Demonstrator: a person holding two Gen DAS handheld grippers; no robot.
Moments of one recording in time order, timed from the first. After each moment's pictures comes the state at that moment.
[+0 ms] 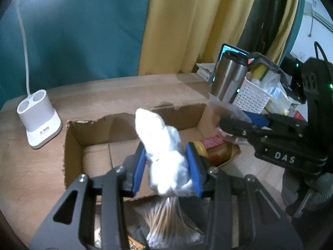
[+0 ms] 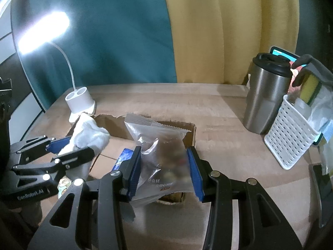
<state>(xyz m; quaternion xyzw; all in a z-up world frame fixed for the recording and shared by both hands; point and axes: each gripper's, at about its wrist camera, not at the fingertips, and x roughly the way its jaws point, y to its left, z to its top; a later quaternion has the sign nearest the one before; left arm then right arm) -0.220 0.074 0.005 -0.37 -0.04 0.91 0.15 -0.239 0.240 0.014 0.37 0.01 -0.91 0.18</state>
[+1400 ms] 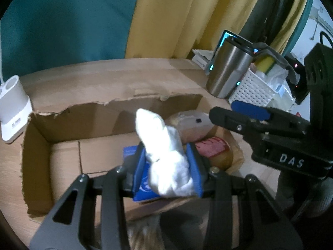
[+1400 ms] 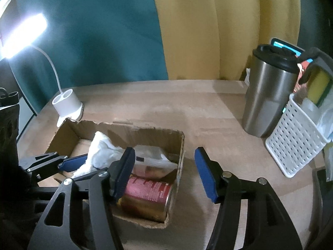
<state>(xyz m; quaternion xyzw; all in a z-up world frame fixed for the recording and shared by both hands) -0.257 0.102 -0.026 -0.42 -0.07 0.89 0.18 -0.272 0.250 0.000 0.39 0.00 -0.91 0.17</state>
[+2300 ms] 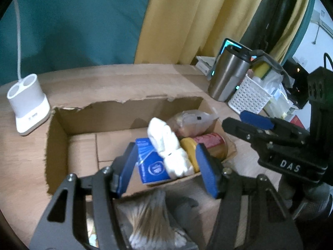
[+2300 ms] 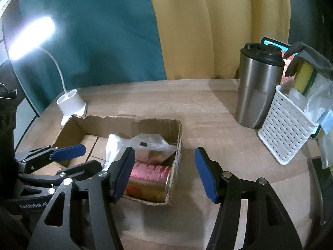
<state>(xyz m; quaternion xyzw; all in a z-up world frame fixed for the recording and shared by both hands) -0.227 0.083 -0.004 -0.40 -0.07 0.90 0.15 -0.240 0.257 0.006 0.38 -0.01 -0.91 0.16</state>
